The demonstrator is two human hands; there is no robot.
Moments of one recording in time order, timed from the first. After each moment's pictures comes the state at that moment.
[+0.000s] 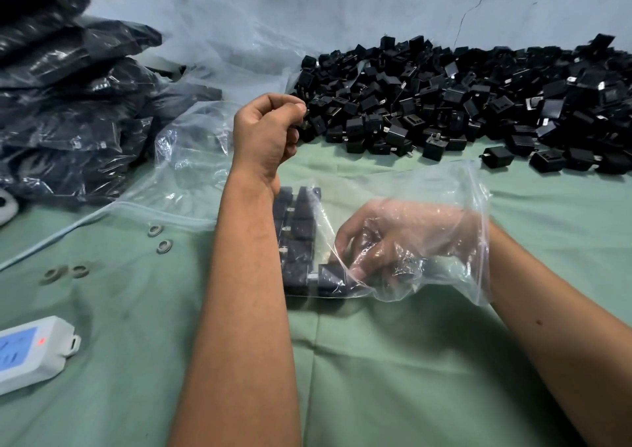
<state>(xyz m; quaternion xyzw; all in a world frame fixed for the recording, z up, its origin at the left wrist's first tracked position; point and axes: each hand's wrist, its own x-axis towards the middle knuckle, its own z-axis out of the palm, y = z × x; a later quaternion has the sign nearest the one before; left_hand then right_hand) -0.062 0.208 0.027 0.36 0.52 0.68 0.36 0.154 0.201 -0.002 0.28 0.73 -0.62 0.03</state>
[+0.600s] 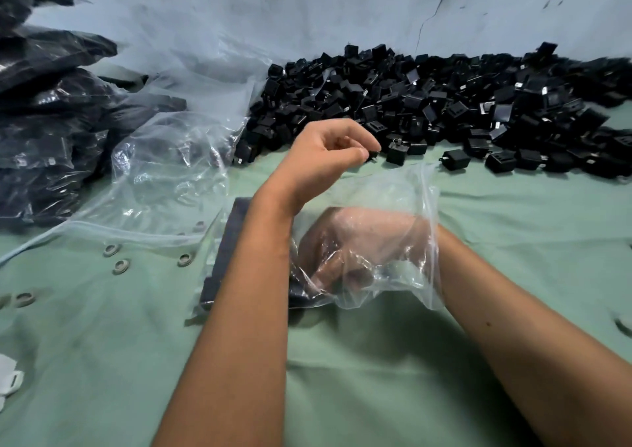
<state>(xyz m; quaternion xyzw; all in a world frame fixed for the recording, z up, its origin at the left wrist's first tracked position) 0.012 0.217 0.023 0.65 0.48 0.46 0.37 0.129 0.207 -0.008 0.31 0.87 -0.37 0.07</state>
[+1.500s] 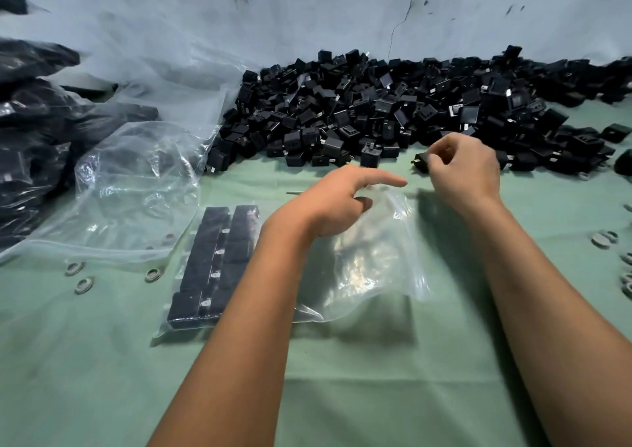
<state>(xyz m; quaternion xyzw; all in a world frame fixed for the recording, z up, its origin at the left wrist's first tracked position) 0.060 0.227 -0.006 0.76 0.51 0.23 0.33 0.273 0.298 -0.027 0.68 0.62 -0.08 -0.39</state>
